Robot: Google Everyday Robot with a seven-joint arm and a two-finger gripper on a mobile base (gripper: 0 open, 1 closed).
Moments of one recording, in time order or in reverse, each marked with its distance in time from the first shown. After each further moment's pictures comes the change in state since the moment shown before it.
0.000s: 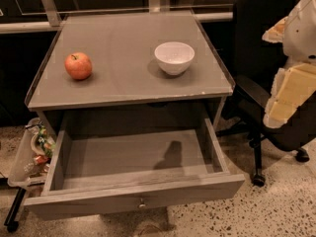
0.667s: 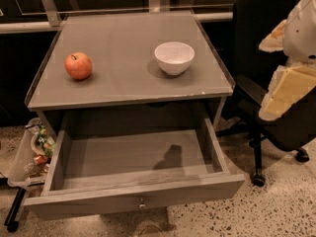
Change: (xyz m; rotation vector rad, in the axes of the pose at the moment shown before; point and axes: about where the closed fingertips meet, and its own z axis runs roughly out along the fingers) arm 0.000 0.000 0.000 0.000 0.000 0.000
